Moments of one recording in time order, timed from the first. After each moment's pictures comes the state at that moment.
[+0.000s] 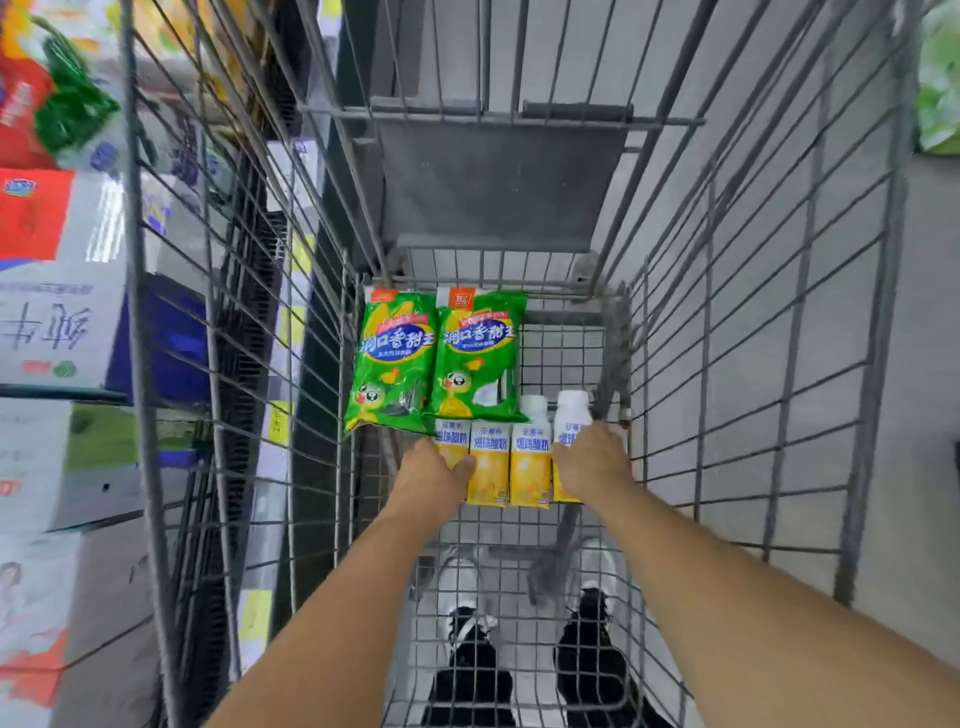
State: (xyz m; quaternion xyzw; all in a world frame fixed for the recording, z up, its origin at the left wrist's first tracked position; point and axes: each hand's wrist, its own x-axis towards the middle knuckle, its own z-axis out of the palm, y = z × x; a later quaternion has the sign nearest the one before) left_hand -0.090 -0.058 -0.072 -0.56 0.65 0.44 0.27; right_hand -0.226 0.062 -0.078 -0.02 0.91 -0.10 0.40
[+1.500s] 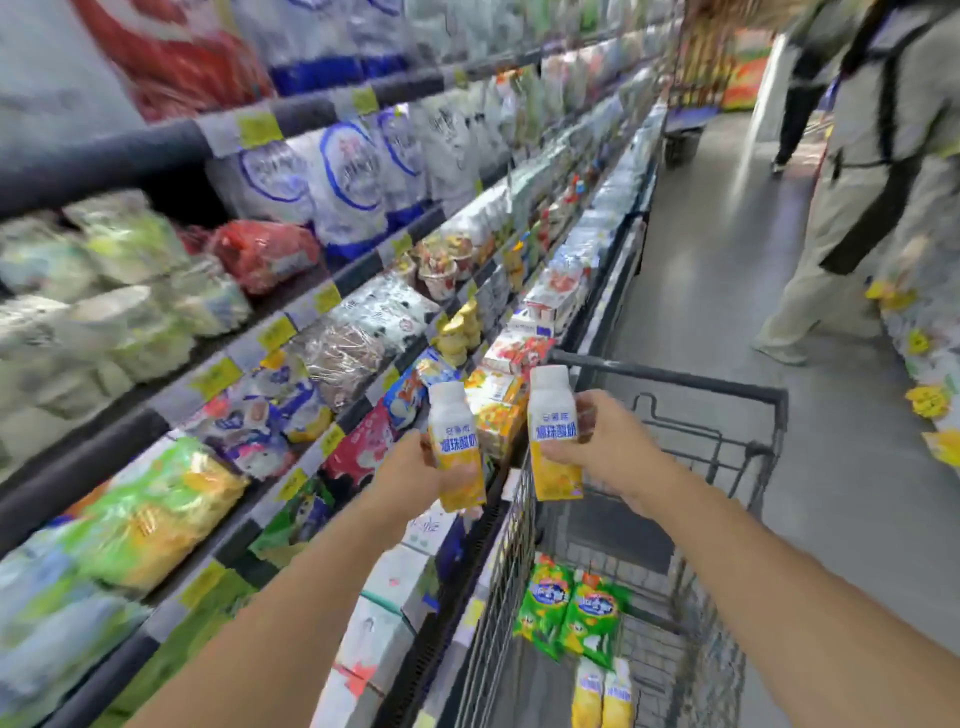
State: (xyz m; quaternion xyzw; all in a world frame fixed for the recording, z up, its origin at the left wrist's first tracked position) left_hand 0.044 -0.122 0.474 -0.54 0.62 0.53 -0.22; right_hand -0.174 -0.034 0.490 -0.42 0.69 -0.47 0.37
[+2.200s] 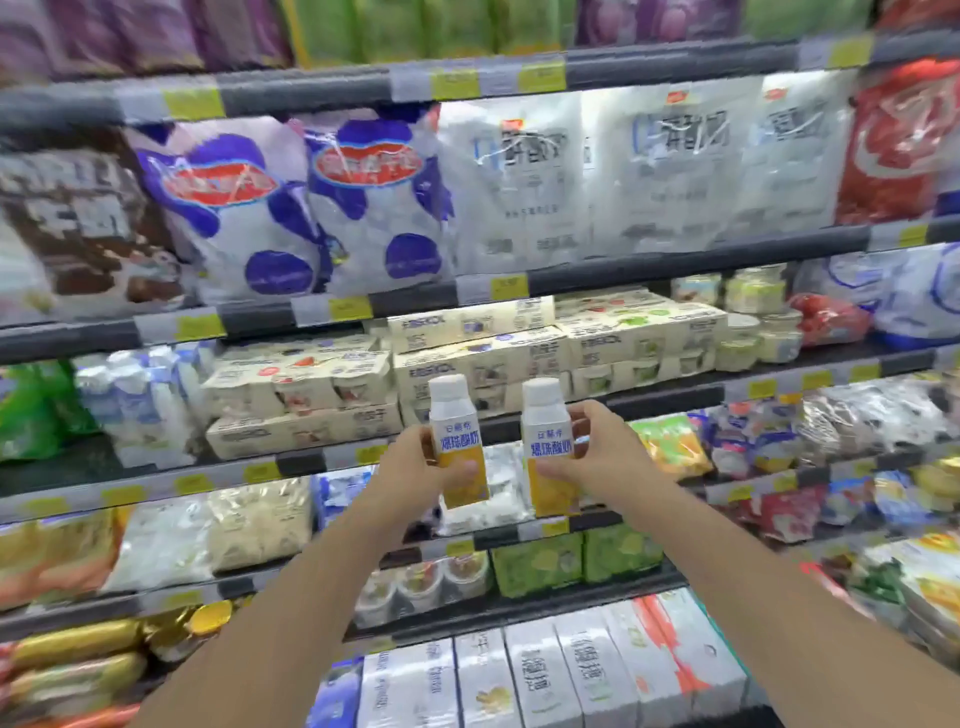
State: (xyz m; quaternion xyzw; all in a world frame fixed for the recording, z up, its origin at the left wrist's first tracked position) left_hand 0.476 0.208 0.616 -0.74 0.40 0.25 -0.49; right_hand 0.278 0.097 0.628 -0.77 0.37 -0.30 0.42
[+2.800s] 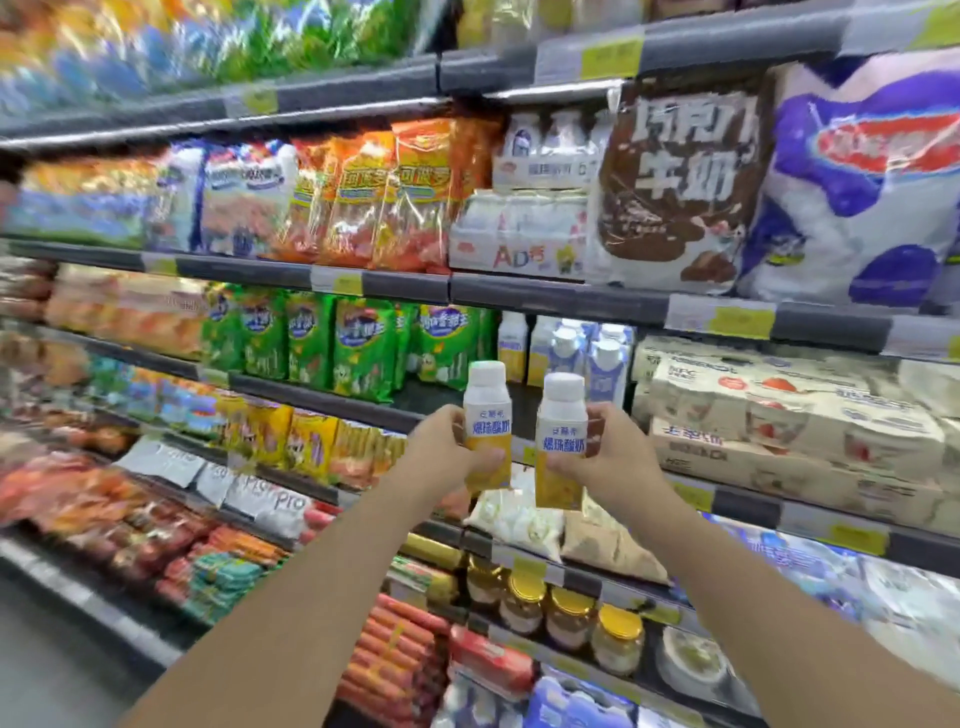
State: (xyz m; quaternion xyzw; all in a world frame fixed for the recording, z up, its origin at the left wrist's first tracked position) left_hand 0.835 0.501 0.624 -0.82 0.21 0.10 -0.52; right_hand 0.717 0.338 0.632 -0.83 0.18 -0.22 0.48
